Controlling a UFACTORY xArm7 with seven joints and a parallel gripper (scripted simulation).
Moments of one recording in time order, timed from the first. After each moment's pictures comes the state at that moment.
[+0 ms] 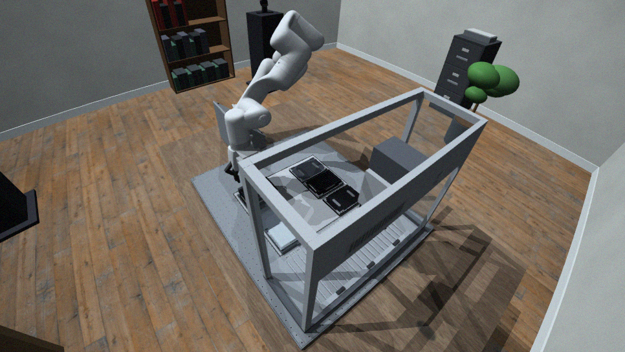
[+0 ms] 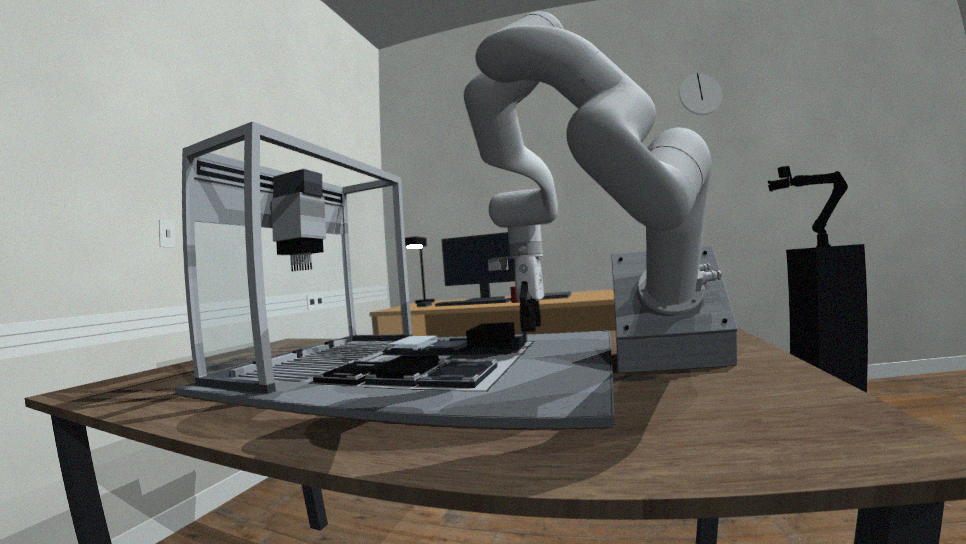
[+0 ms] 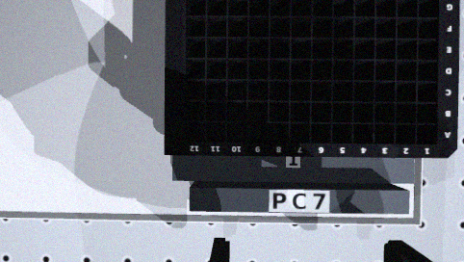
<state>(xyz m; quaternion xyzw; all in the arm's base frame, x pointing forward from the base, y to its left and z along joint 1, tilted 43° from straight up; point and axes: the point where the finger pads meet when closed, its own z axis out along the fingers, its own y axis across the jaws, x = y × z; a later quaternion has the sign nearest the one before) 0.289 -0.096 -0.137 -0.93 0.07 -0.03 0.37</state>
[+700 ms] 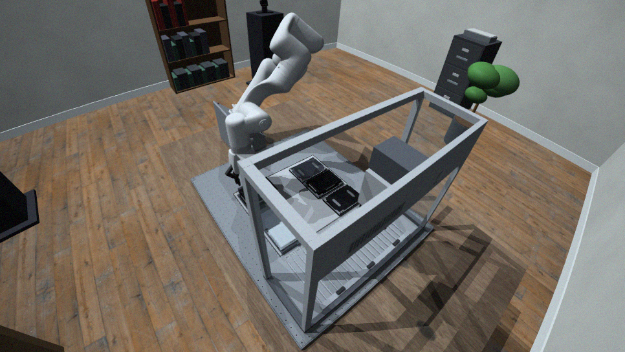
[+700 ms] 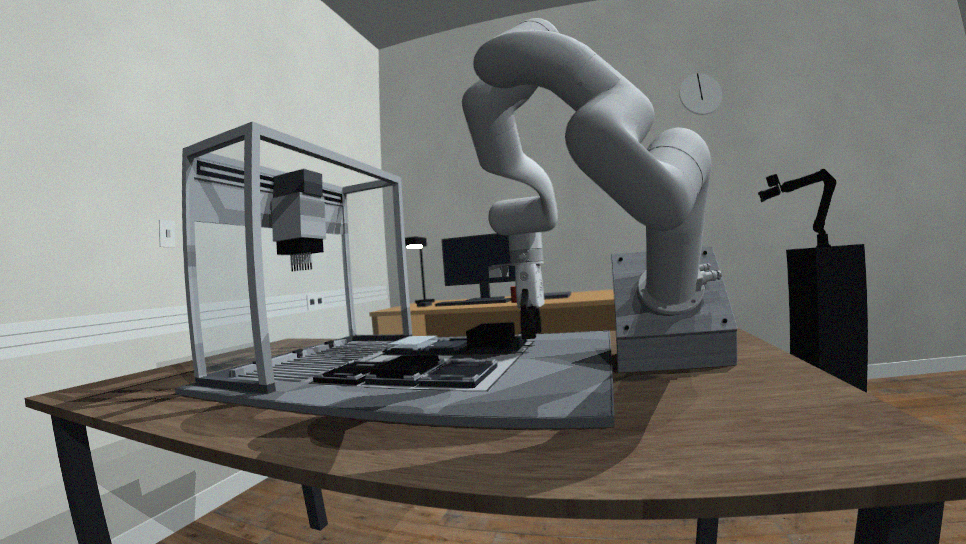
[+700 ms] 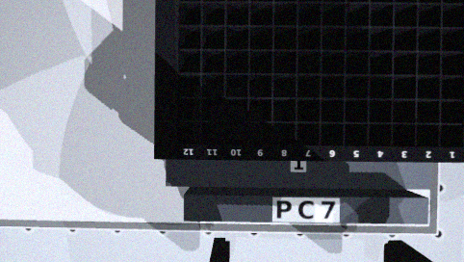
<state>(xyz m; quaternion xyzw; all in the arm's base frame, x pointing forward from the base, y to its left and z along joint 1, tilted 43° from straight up) 0.291 -0.085 -0.149 -0.93 0.07 -0.03 0.37</state>
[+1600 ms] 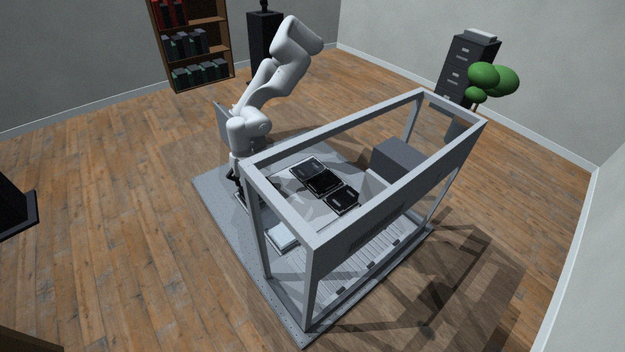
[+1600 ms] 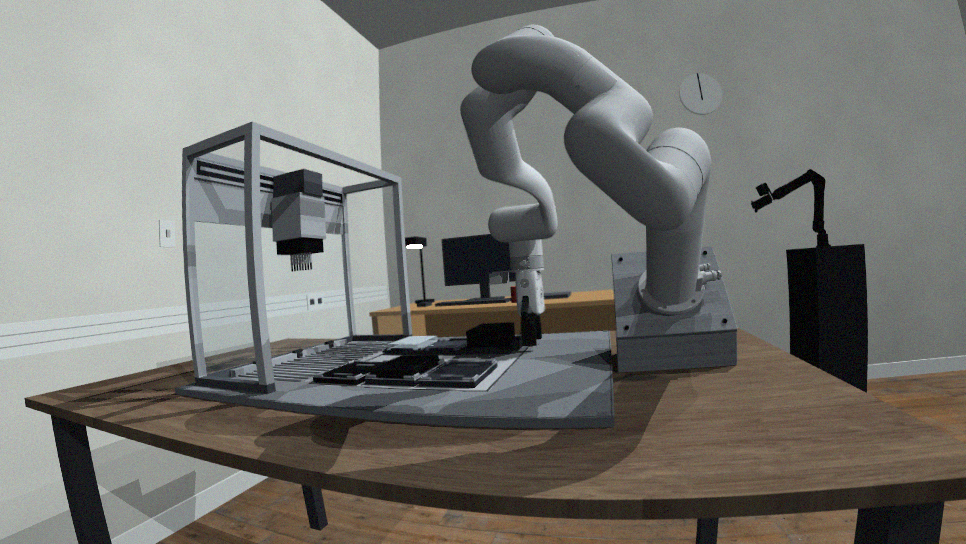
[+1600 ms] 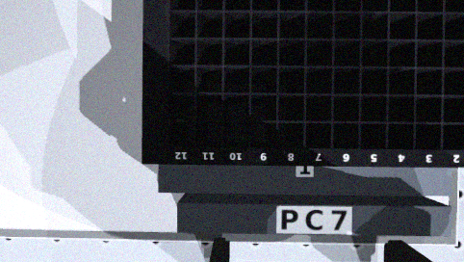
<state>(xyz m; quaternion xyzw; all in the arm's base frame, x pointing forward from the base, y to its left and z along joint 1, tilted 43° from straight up) 0.293 -0.075 -0.160 -0.93 0.07 -0.03 0.37</state>
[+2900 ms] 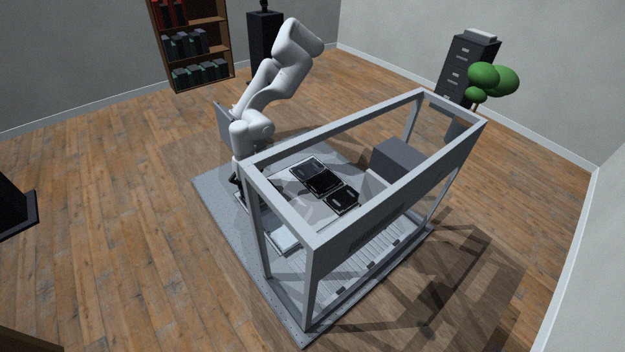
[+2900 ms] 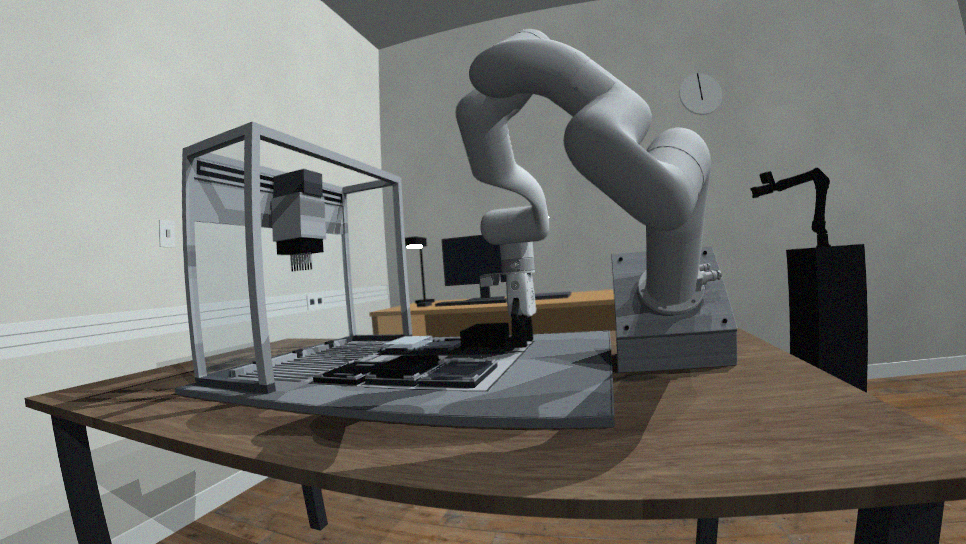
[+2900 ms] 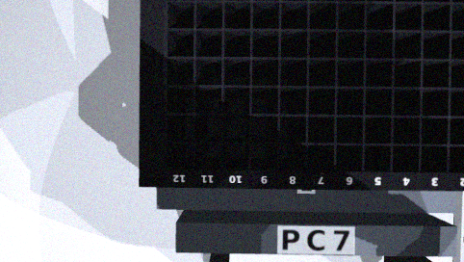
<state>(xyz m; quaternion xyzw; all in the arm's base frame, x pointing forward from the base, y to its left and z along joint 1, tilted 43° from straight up) 0.314 -0.075 -0.162 -0.93 0.07 -0.03 0.37</state>
